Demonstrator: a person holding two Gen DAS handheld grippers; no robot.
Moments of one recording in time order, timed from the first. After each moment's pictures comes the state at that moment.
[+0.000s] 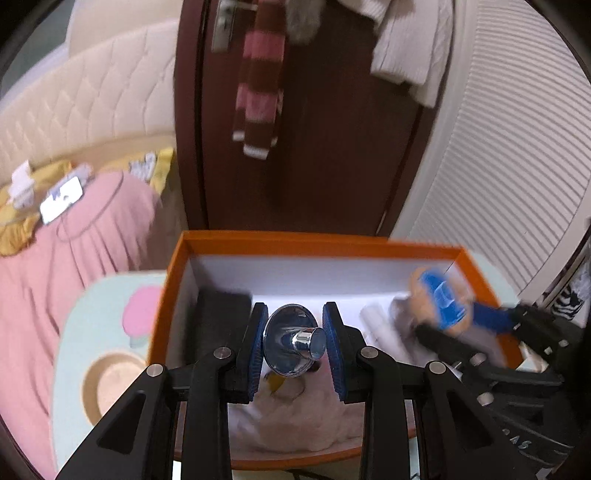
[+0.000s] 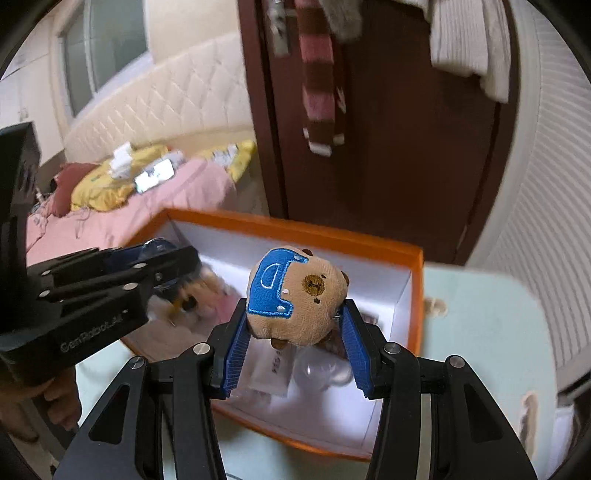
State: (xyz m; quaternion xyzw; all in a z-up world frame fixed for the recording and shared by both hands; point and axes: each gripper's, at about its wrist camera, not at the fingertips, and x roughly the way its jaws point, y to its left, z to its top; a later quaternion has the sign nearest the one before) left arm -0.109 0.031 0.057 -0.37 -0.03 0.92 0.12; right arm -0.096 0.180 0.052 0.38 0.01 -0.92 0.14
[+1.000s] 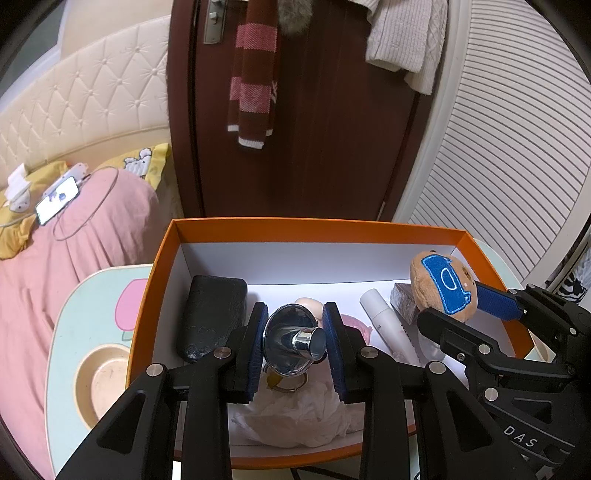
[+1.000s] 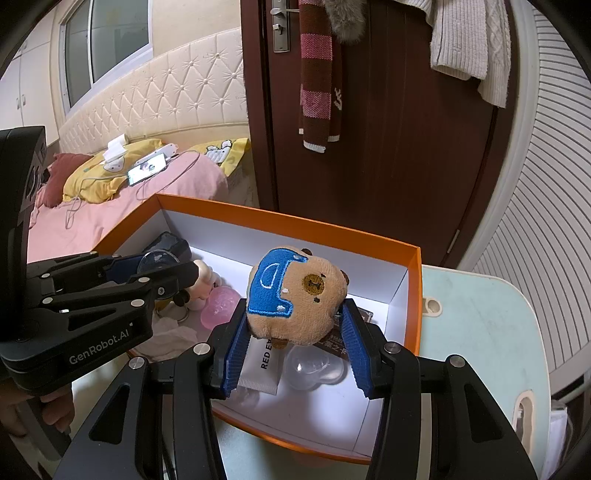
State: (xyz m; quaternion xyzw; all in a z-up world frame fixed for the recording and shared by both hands) left arm -0.110 0.035 0.055 -0.37 -0.01 0.92 0.12; right arm -0.092 0.178 0.050 0.36 0.04 -0.92 0.13
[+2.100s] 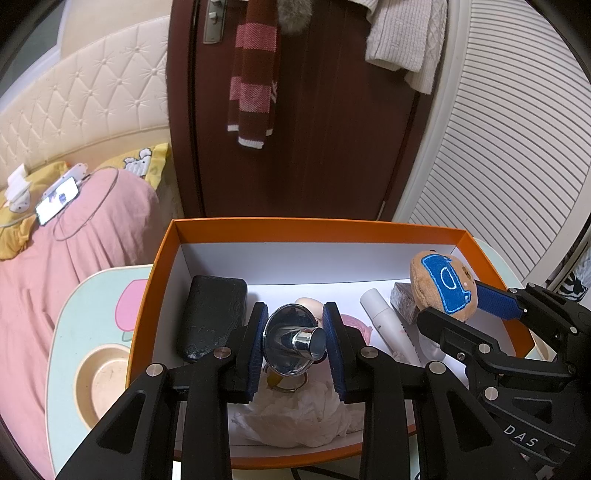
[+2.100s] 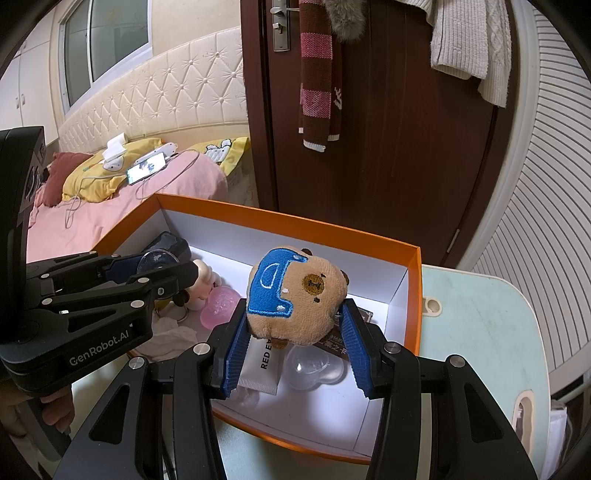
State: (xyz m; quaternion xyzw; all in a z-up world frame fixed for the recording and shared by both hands) left arm -0.111 0.030 0.055 -0.37 -0.01 0.92 0.12; right arm -0.094 0.179 0.050 0.36 0.04 -0.92 0.13
